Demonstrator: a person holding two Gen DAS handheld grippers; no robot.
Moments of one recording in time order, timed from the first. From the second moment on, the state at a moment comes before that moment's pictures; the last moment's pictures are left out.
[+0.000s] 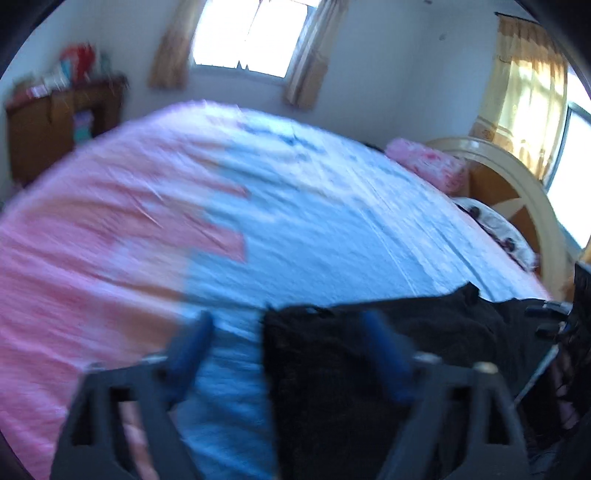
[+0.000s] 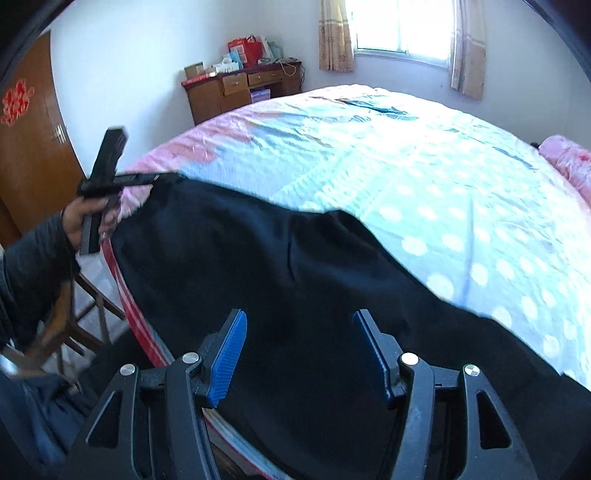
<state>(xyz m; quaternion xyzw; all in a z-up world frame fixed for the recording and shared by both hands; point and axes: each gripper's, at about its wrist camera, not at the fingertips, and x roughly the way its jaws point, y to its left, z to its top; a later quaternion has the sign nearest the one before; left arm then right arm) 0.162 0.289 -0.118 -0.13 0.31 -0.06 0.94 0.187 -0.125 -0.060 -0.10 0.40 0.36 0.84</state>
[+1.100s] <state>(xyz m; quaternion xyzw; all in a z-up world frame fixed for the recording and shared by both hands) 0.118 0.152 -0.120 0.03 0.32 -0.08 0.94 0.337 -0.112 -0.109 0.12 0.52 0.31 0.78</state>
